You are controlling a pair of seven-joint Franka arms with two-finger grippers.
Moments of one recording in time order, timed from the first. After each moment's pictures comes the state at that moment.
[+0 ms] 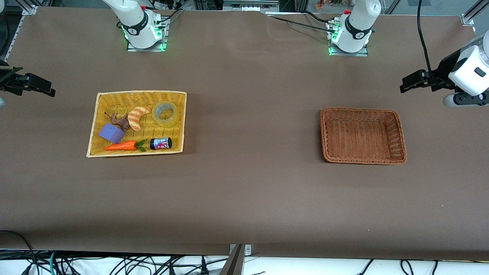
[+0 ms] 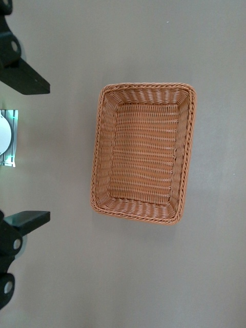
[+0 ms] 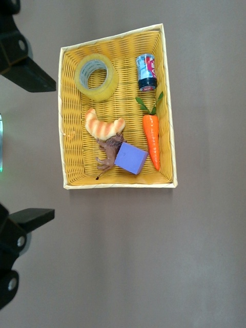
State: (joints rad) left arm -0.11 0.04 0.09 -1.57 -0.07 1.43 -0.12; right arm 0.01 0.05 -0.11 -1.60 -0.01 1.54 -0.07
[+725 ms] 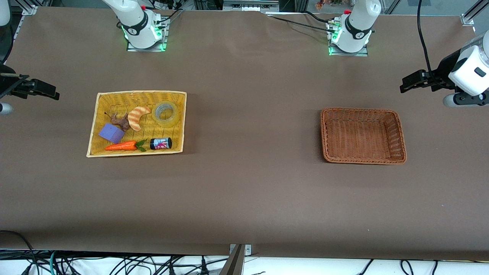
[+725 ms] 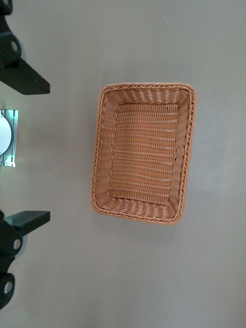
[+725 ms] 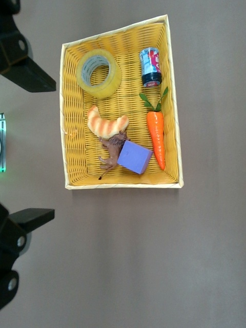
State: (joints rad) left arm -0.11 0.04 0.09 -1.57 -0.07 1.43 -0.12; right arm 0.01 0.09 -0.11 -1.60 -0.01 1.54 -0.07
